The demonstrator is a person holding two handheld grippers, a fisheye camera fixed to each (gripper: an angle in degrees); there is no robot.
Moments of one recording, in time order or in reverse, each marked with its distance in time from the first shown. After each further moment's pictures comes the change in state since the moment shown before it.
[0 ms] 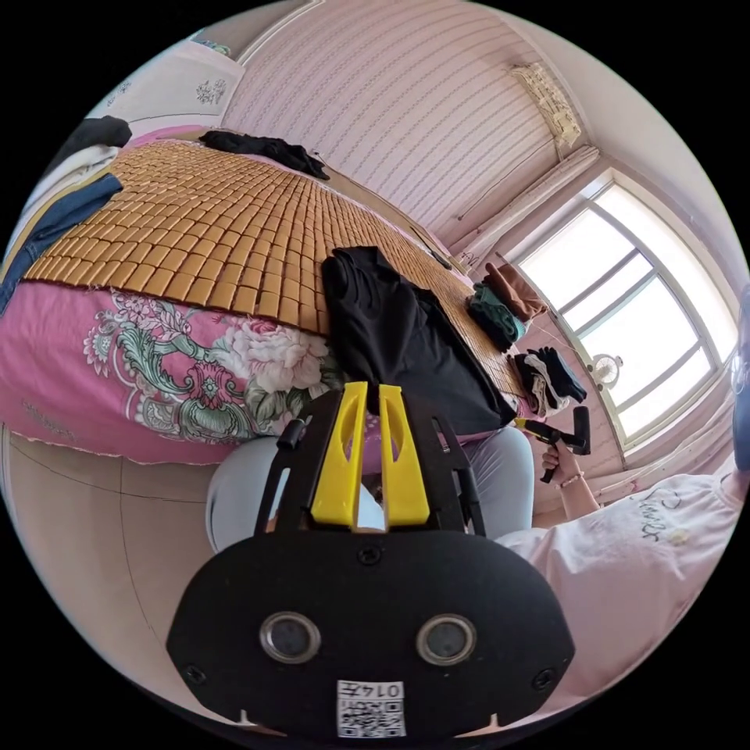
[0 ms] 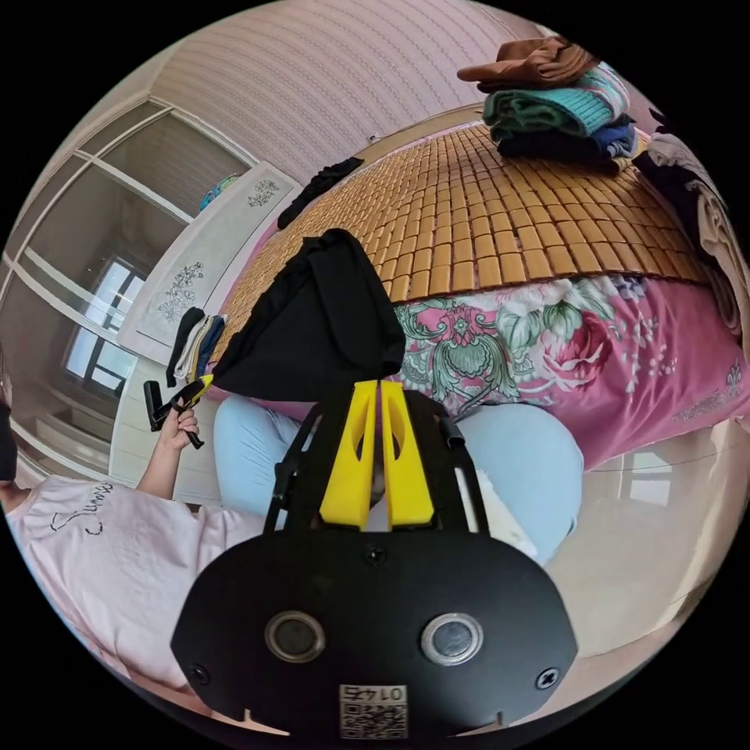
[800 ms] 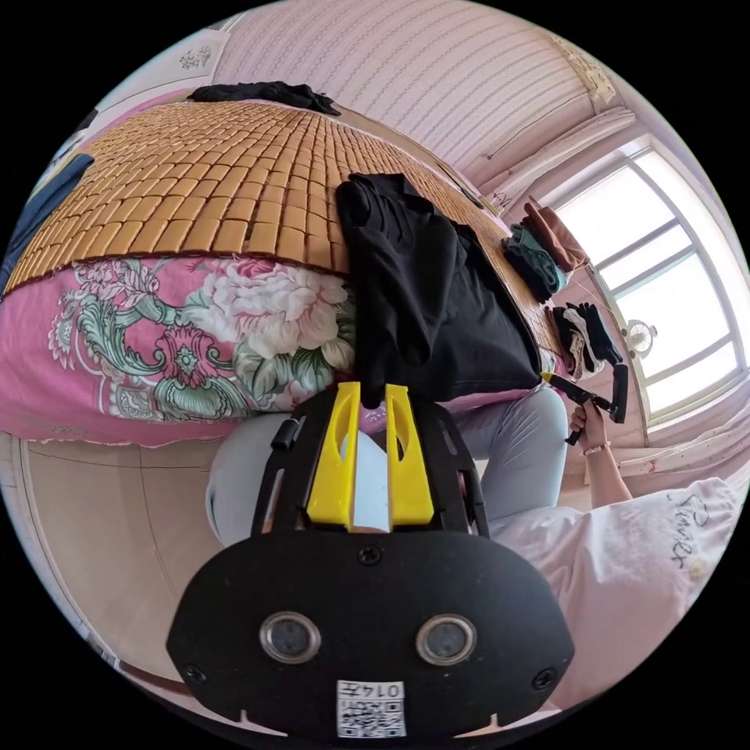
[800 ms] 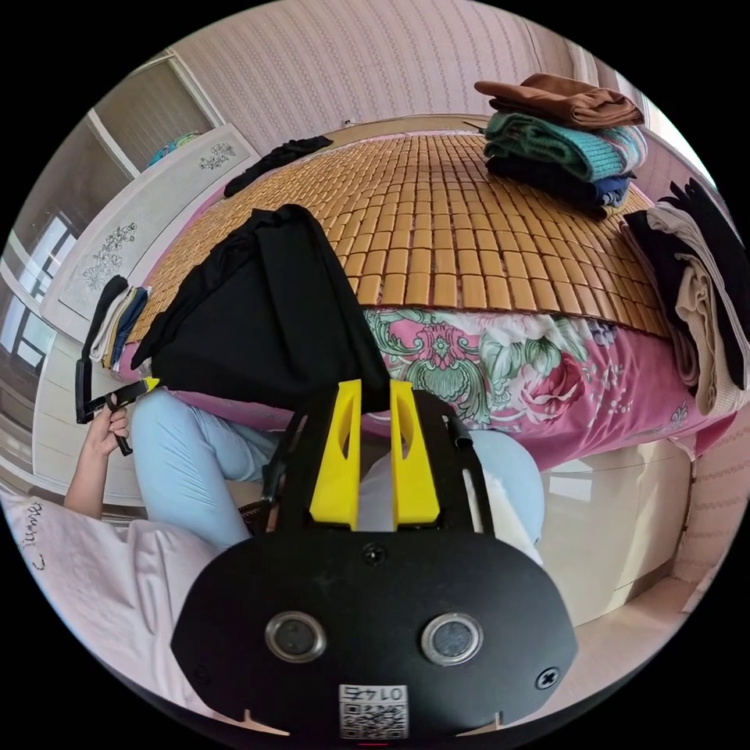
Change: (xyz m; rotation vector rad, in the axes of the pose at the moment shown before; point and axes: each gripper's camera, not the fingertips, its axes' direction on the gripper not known) left arm 0.126 -0.016 -0.004 -0.252 -0.101 0.006; right arm 0.024 -0.008 0.090 -0.038 0.329 -0.068
